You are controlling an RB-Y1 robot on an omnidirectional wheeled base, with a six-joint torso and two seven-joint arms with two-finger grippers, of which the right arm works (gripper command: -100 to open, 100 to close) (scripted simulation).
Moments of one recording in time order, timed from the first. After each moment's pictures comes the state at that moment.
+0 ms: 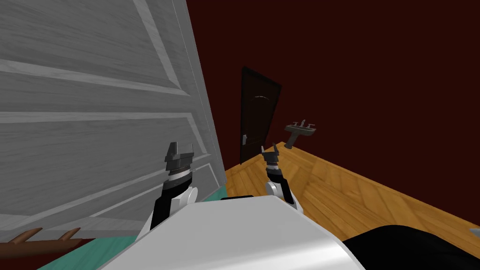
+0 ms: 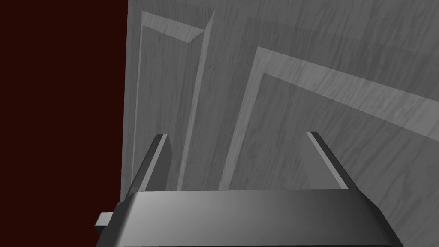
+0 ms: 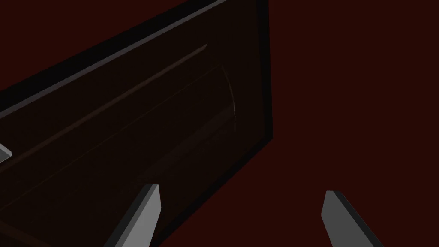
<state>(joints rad) 0.41 -0.17 0.11 -2.09 -0.30 -0.57 -0.30</state>
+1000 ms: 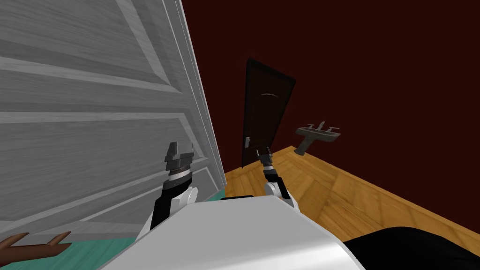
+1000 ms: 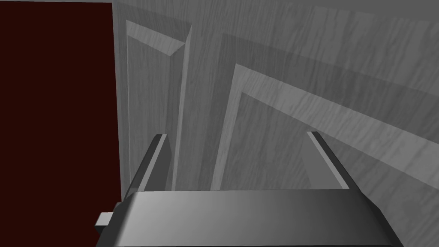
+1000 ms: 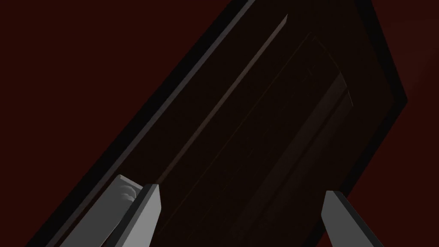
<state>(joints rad) 0.35 -0.31 0.21 -1.93 -0.52 -0.56 -0.54</state>
